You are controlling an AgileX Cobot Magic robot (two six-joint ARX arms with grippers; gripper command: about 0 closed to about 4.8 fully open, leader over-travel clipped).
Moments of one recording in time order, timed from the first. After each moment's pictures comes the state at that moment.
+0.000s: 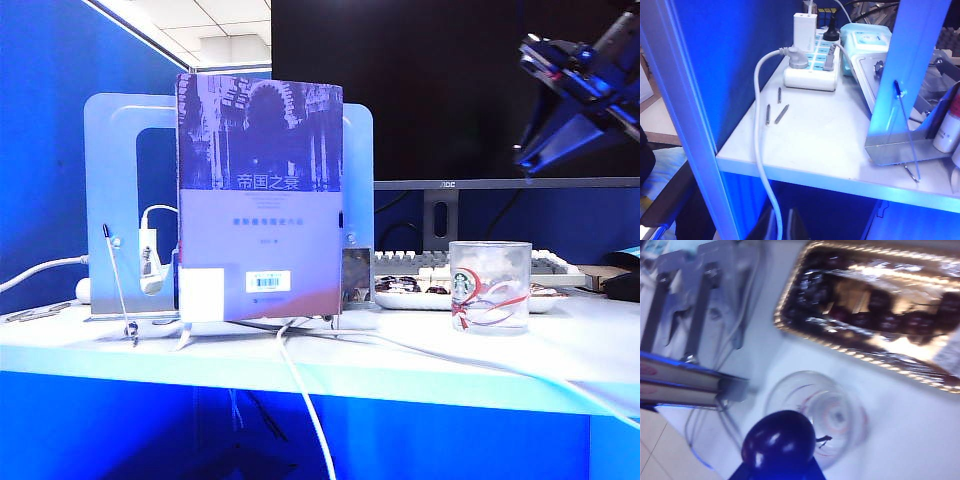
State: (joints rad) left arm -0.03 0.00 0.01 -0.16 -0.03 0.00; right arm -0.02 1.59 1.35 -0.66 -0.58 -0.01
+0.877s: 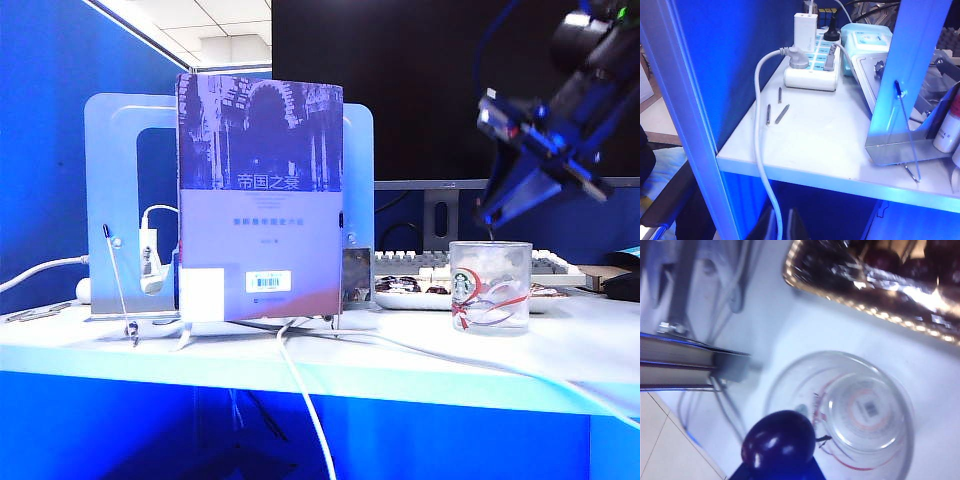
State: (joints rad) left arm -0.03 0.00 0.01 -0.16 -0.03 0.00; right arm 0.07 1.74 1.35 -0.66 -0.57 -0.01
